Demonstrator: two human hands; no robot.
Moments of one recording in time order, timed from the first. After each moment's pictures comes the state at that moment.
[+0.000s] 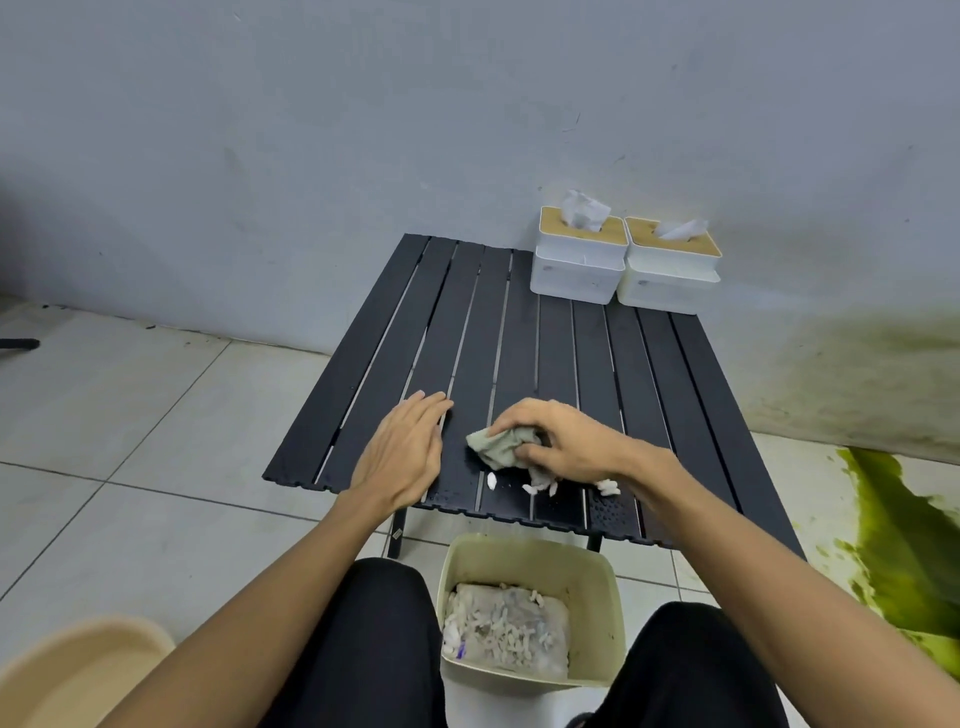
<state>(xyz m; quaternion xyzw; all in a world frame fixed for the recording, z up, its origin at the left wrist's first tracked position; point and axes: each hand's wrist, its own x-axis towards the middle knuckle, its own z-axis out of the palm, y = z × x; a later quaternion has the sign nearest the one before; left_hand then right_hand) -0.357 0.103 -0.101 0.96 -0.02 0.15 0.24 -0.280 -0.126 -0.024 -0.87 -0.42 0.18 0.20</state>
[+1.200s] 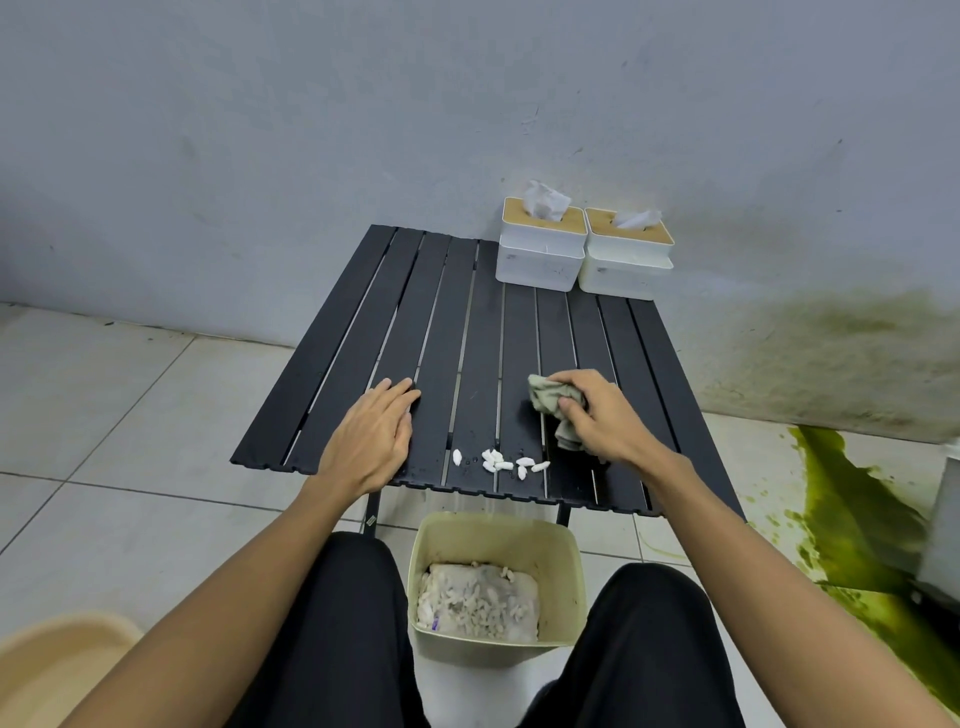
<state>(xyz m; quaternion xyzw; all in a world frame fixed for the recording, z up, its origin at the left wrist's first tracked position) -0.365 0.100 -0.098 0.97 -0.02 0.11 0.21 -0.278 -0.202 -0.042 -0.94 -0.21 0.02 0.29</state>
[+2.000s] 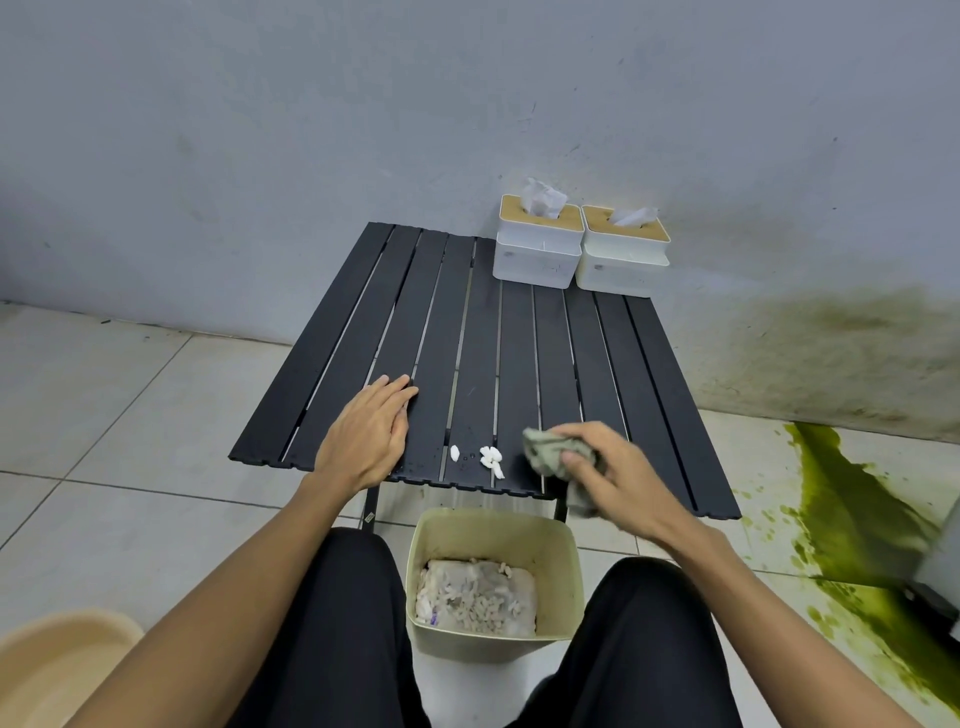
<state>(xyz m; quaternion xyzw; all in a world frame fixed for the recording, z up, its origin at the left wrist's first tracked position) -0.366 0.100 -0.098 0.96 -0.02 0.13 0.23 -0.353 -0.227 -0.048 -0.90 -0.27 0.01 0.34</state>
